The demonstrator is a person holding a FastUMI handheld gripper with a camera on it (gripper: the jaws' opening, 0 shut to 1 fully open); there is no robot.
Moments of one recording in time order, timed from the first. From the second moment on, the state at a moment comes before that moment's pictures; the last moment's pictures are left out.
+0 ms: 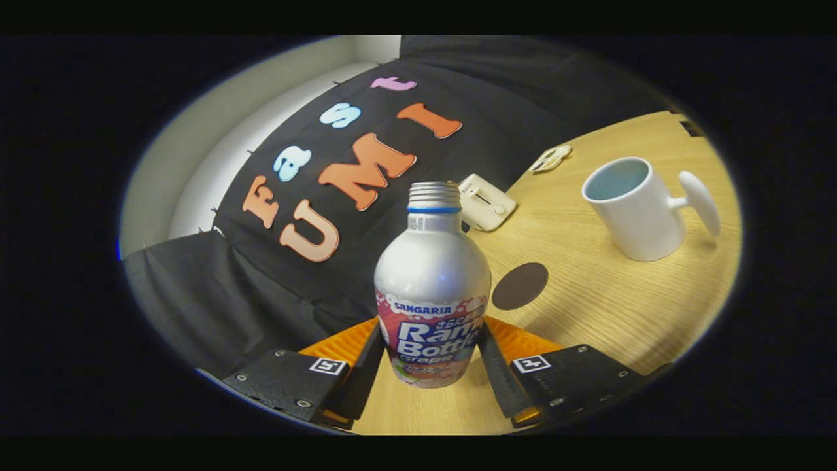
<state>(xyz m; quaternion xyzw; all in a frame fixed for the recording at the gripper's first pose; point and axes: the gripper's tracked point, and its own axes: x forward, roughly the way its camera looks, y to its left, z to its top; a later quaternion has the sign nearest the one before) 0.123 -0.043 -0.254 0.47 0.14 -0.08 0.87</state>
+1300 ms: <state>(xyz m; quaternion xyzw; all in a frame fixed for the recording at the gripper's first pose) 0.135 -0.075 -0.227 0.70 0.05 -0.11 0.71</state>
